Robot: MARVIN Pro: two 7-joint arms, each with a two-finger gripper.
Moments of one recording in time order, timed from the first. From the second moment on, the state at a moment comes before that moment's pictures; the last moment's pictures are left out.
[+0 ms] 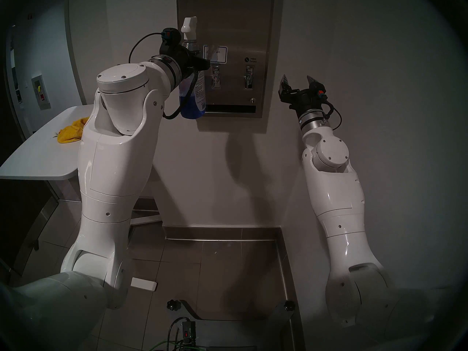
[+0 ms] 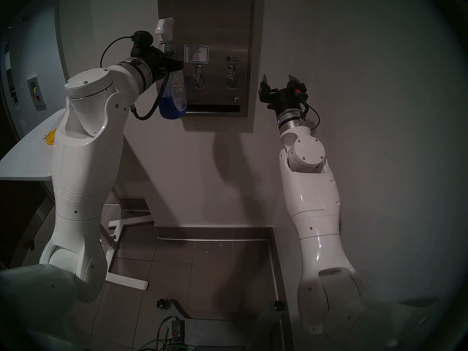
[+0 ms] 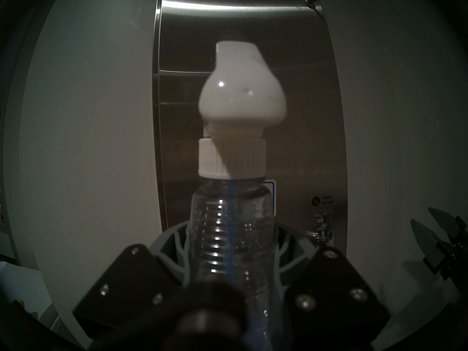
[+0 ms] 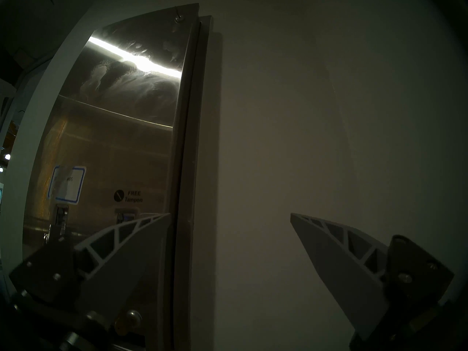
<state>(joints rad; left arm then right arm) 0.92 -1.35 -1.41 -1.95 -0.32 0.77 0.08 -1.04 -1.51 1.54 -1.47 0.12 -0.12 0.09</state>
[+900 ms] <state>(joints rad) 0.92 -1.36 -1.41 -1.95 -0.30 0.77 0.07 -0.88 -1.46 1.46 -1.36 0.09 -0.01 0.27</state>
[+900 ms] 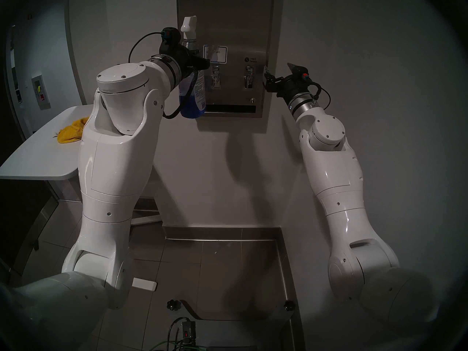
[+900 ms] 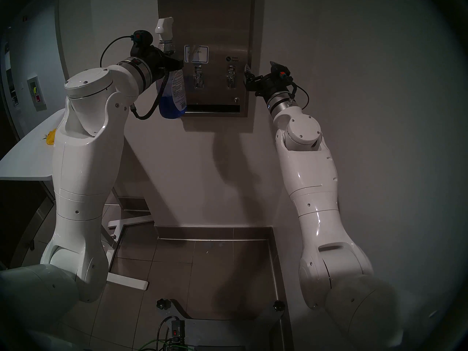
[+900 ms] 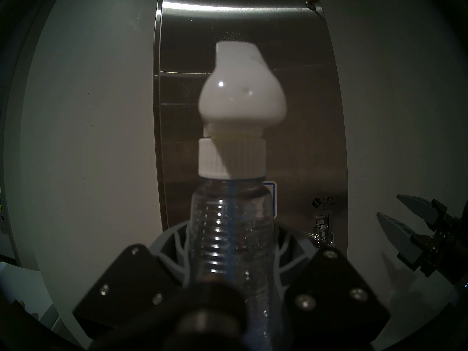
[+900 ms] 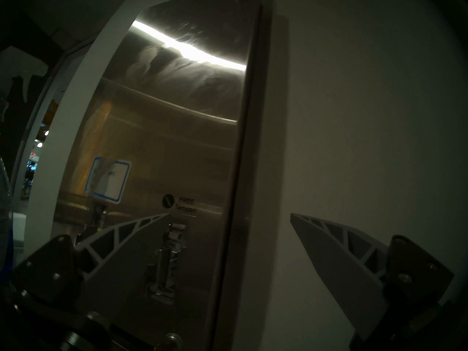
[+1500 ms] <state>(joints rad) 0.93 -1.36 -1.42 -1.95 -0.29 0.77 0.06 -0.79 -1.37 1.47 -1.34 0.18 0.20 0.57</state>
